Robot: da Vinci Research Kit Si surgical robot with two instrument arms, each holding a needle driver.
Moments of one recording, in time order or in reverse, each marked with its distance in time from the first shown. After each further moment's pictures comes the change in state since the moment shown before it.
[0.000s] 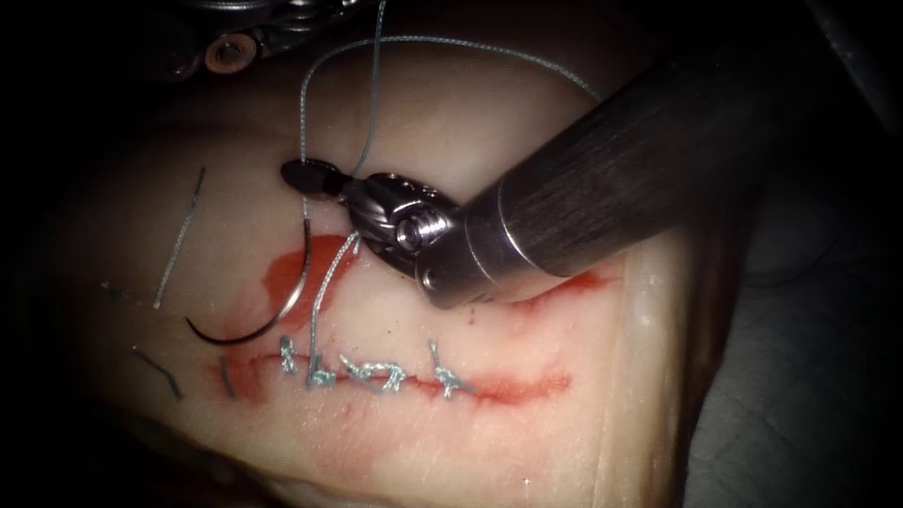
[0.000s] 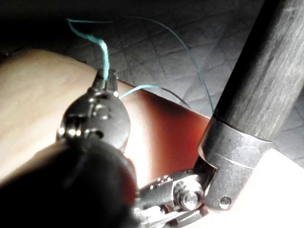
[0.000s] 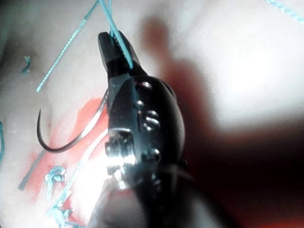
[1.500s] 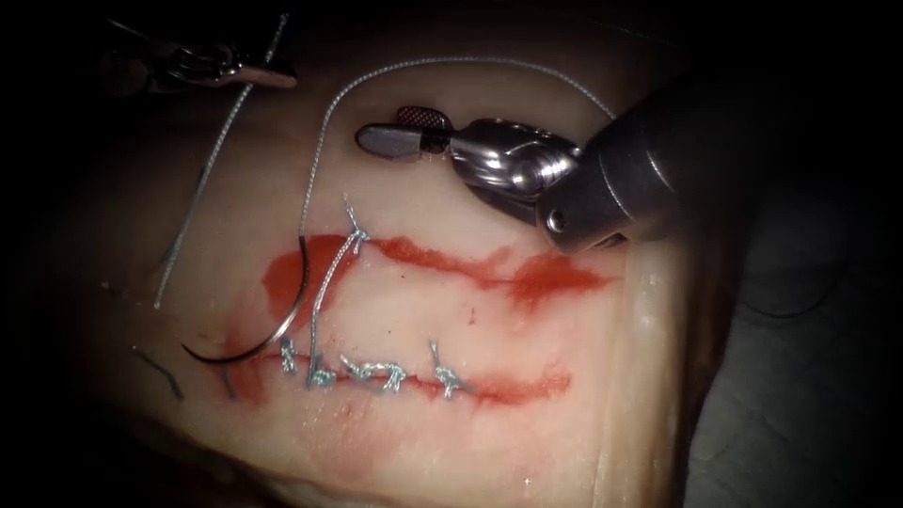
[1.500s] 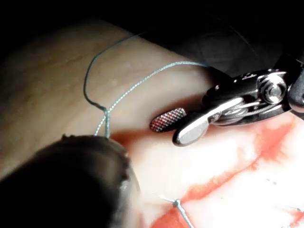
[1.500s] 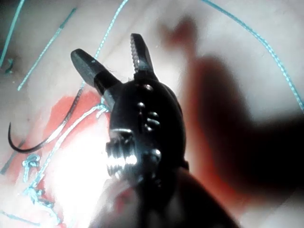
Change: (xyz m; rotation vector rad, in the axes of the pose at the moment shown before) right arm -0.008 0.000 -0.007 -0.053 0.027 -0.125; left arm 0.010 0.006 -0.007 -0.031 0.633 -0.185
